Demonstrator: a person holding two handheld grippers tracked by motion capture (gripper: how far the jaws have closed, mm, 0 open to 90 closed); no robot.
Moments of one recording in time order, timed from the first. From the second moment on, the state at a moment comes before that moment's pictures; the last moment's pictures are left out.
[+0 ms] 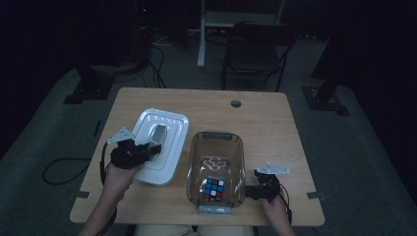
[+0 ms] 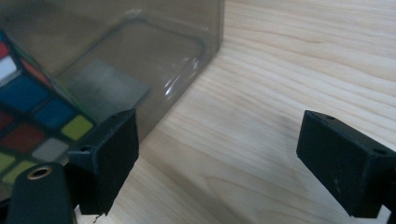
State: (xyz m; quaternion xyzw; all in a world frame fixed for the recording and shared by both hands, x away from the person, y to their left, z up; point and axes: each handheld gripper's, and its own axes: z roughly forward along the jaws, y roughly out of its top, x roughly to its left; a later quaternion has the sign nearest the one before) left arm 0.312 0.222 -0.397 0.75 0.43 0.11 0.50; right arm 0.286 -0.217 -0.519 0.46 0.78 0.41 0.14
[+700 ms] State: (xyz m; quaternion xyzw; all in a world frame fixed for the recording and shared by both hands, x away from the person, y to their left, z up) left arm 0.297 0.199 -0.386 0.78 0.37 0.07 0.50; right arm 0.296 -0.130 -0.511 0.41 0.80 0.43 0.14
